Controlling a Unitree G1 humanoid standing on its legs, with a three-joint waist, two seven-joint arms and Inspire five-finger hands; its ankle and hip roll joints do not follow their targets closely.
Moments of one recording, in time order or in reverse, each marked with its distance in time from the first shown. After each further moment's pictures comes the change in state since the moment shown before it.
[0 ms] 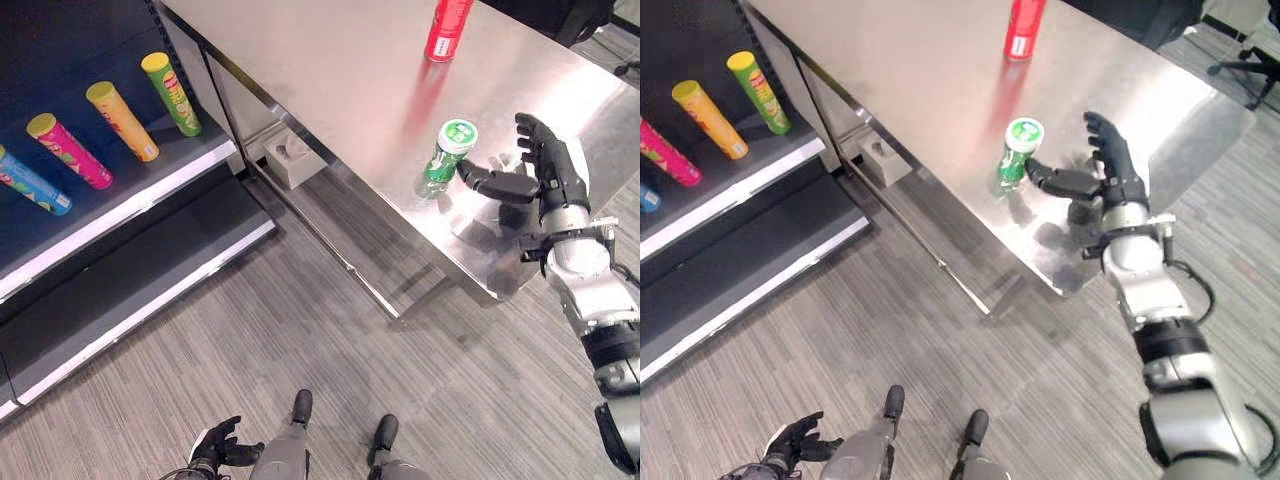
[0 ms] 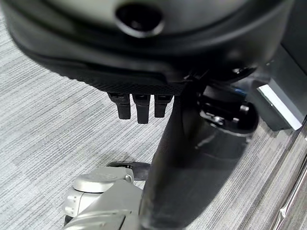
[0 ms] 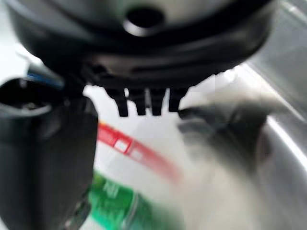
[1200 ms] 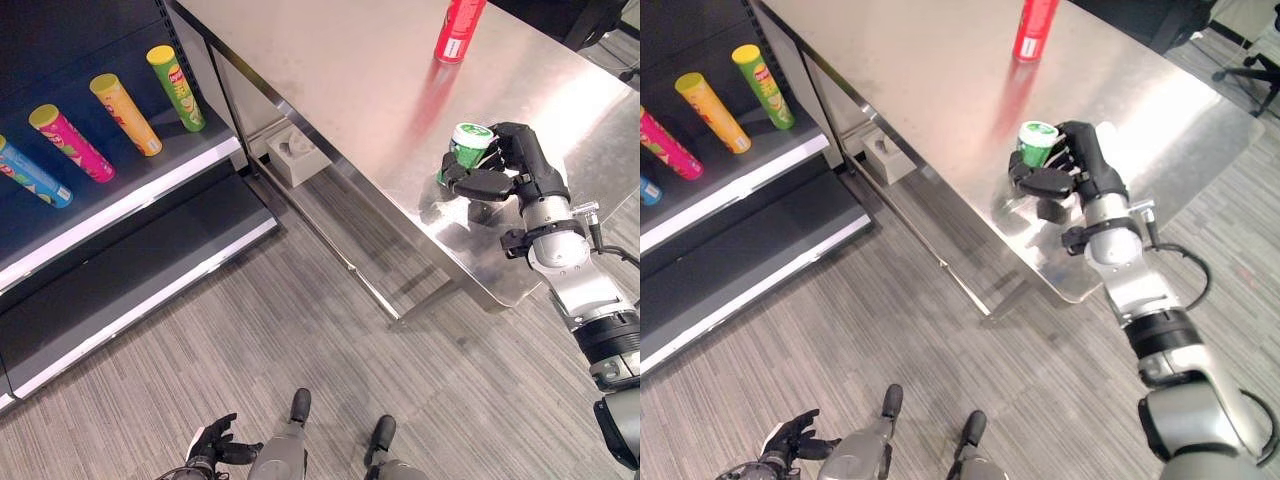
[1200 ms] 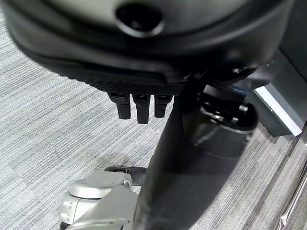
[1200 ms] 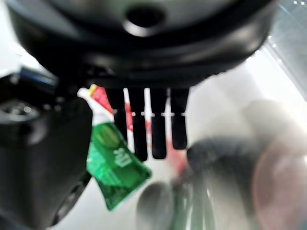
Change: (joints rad) left arm 0.000 0.002 0.012 -0.008 0.000 0.002 0.029; right arm -0.135 -0.009 0.138 0.031 -0.102 0.048 -0.029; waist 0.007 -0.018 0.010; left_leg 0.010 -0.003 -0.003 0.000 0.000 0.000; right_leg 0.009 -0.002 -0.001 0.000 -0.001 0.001
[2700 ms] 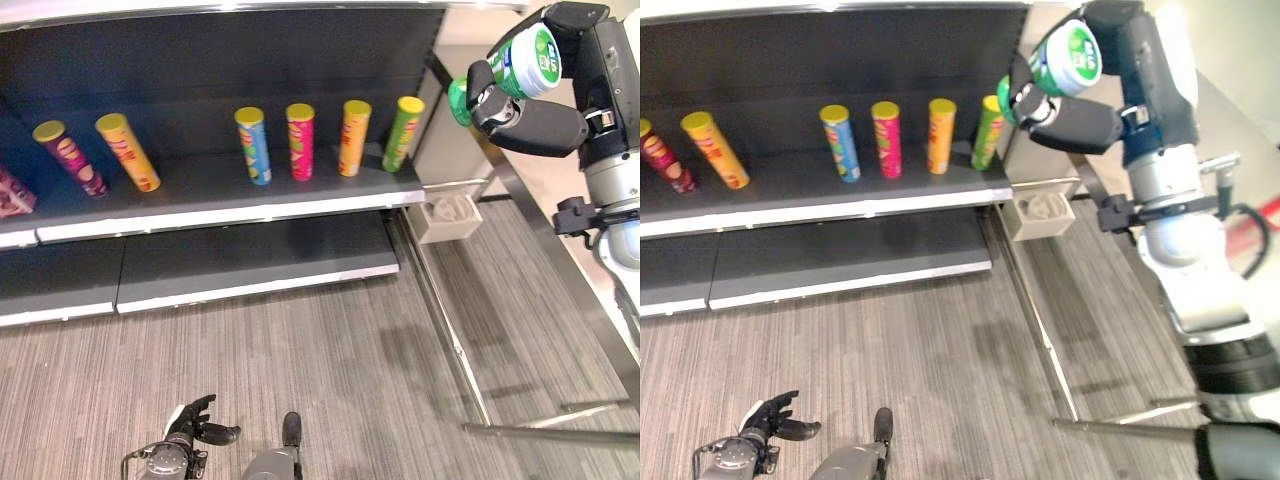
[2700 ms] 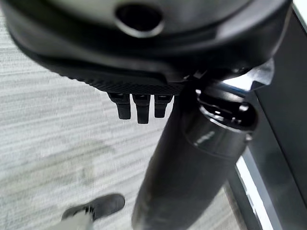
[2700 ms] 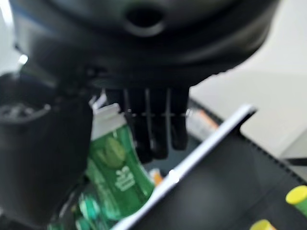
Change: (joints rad) left arm -0.107 0.113 0.036 0.080 0.083 0.019 -0.028; right arm 0.176 -0.214 -0.268 -0.530 0.131 -0.103 0.054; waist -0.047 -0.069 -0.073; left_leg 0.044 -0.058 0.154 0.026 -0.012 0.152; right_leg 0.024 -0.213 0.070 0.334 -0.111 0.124
